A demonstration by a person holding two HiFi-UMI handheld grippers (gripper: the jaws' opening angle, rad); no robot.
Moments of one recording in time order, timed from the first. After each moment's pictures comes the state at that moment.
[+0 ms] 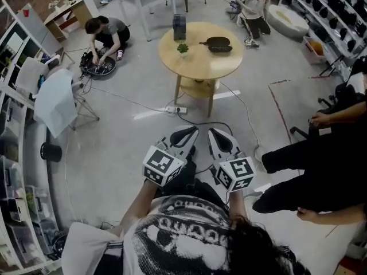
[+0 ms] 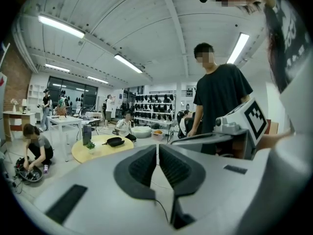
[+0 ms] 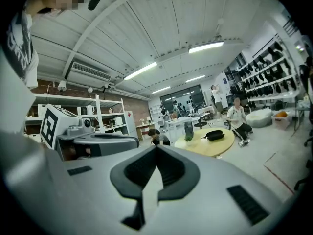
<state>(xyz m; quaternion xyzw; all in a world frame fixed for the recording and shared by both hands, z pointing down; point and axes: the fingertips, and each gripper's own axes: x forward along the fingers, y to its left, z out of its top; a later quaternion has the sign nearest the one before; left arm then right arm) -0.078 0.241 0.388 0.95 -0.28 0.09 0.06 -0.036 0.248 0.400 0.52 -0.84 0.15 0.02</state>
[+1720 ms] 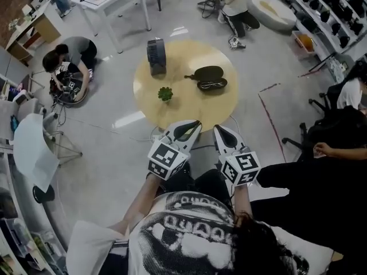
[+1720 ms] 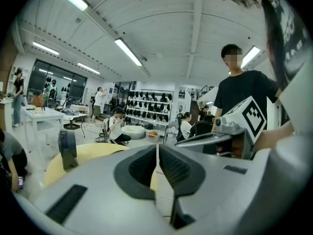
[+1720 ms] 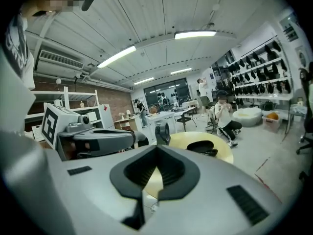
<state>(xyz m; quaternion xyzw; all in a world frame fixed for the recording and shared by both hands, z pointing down) 0.010 -0.127 0.411 0.97 -0.20 0.09 0.09 0.059 -0.107 0.428 0.59 -0.78 0.19 0.07</state>
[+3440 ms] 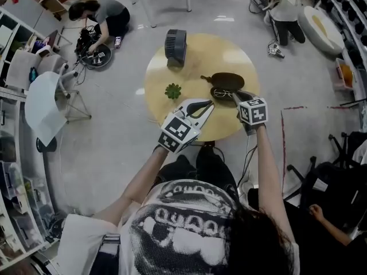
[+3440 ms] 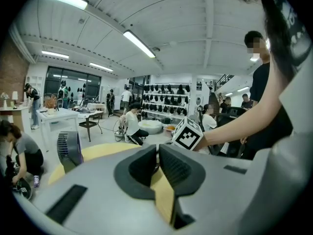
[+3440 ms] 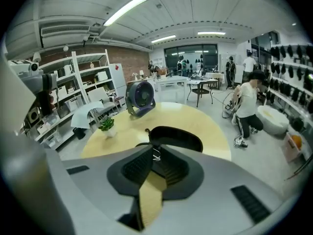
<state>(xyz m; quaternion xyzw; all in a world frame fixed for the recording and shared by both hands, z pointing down) 0.092 -0.251 0.449 0.94 -0.29 0.14 0.09 0.201 -0.336 0.596 0.44 -0.82 0.23 0.30</state>
